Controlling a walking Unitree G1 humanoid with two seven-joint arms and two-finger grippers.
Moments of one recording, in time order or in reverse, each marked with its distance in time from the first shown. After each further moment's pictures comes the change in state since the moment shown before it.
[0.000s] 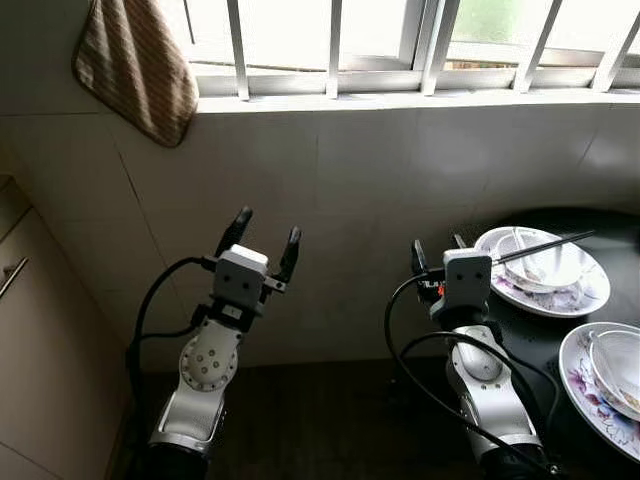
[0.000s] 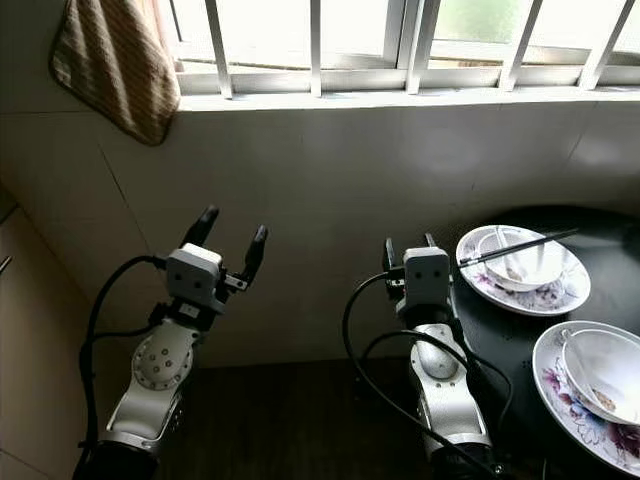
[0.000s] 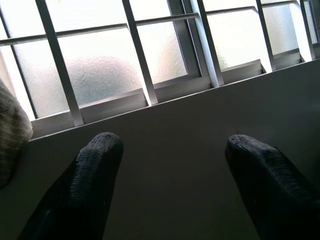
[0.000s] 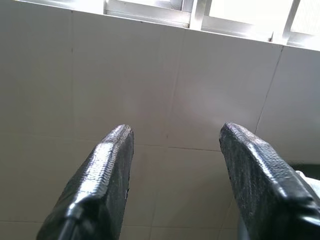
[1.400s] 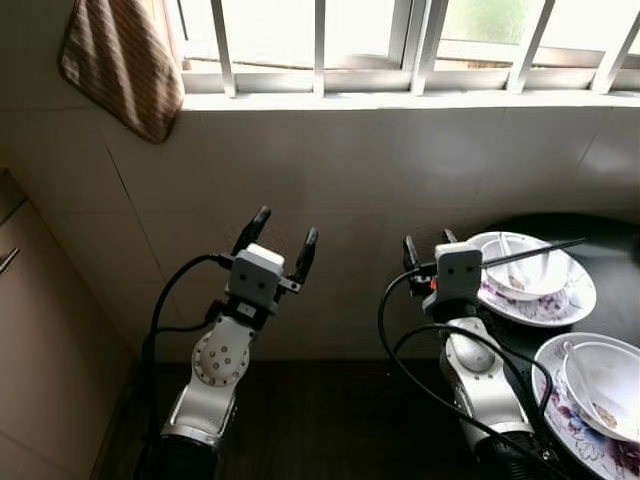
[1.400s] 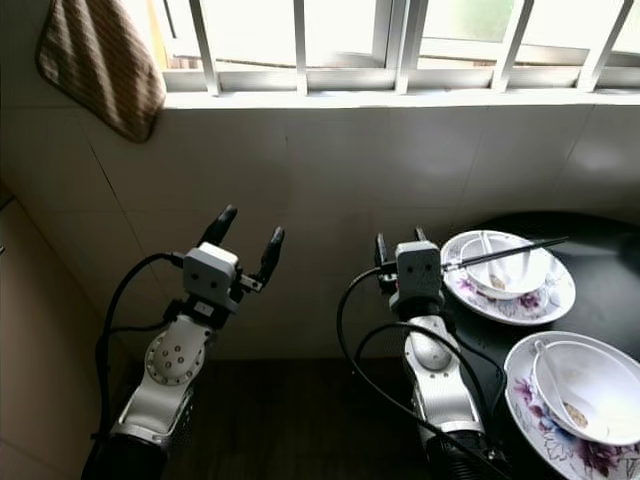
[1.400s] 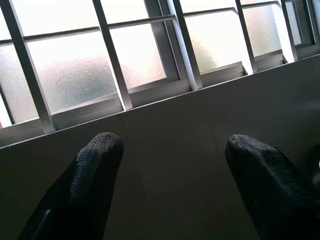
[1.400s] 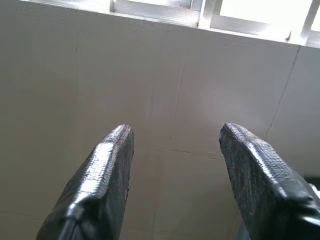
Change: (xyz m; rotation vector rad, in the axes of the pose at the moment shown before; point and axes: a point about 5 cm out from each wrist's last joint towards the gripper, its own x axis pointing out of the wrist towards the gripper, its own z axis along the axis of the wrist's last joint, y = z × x) left arm 0.009 -0.008 0.003 -0.009 -0.030 -0.060; right arm 0.011 0.007 0.006 0.000 -0.028 0.043
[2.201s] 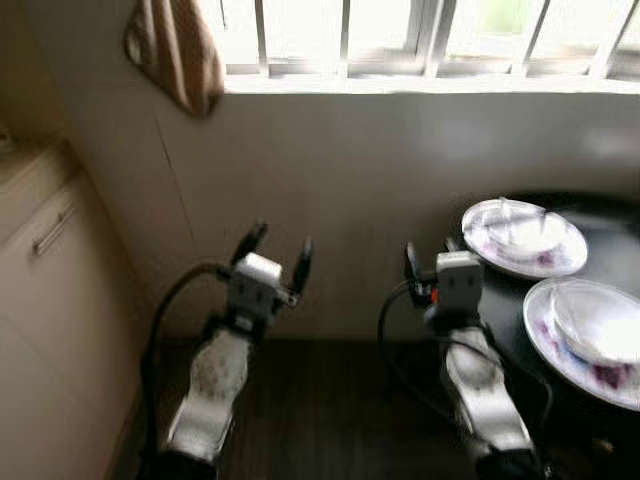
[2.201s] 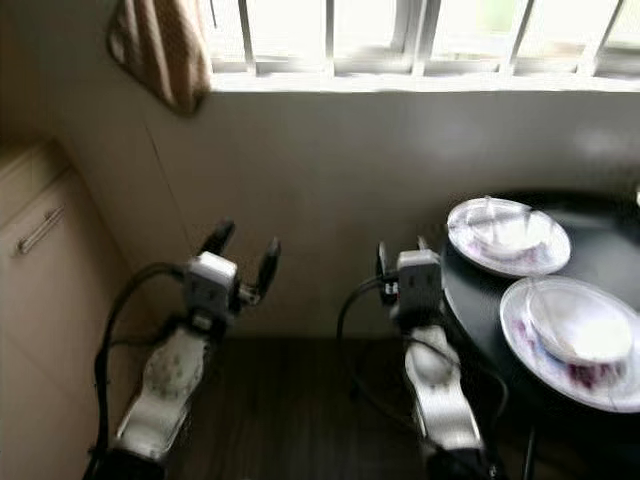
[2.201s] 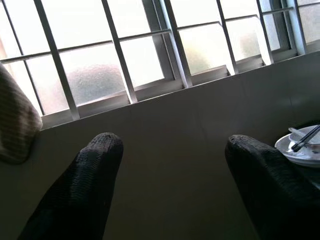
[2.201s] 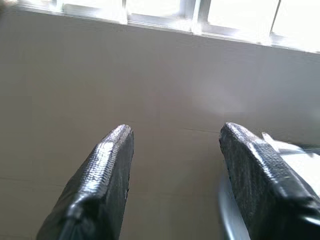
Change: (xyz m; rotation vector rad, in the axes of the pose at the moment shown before) left arm -0.012 -0.002 -0.010 0.008 0.055 0.006; right arm -0.017 -0.001 -0.014 0.009 0.046 -0.028
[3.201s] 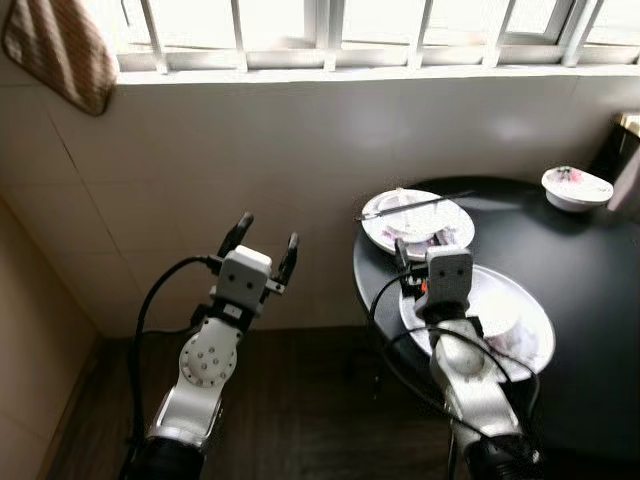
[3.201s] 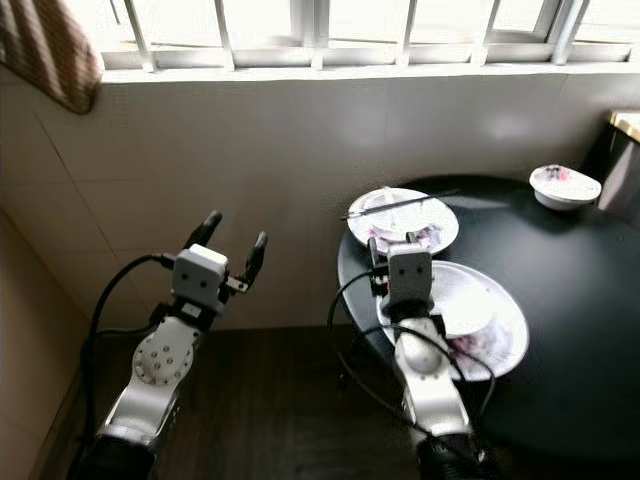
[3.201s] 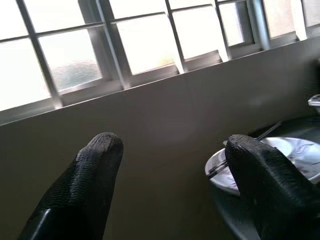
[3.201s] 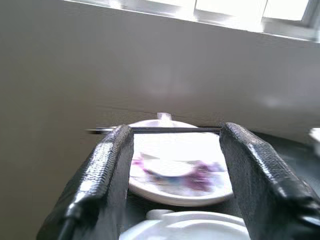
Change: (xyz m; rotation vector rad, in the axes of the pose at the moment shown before) left arm 0.005 -0.002 -0.004 -0.001 0.032 0.009; right arm 0.012 -0.002 0.005 -0.012 -0.003 0.003
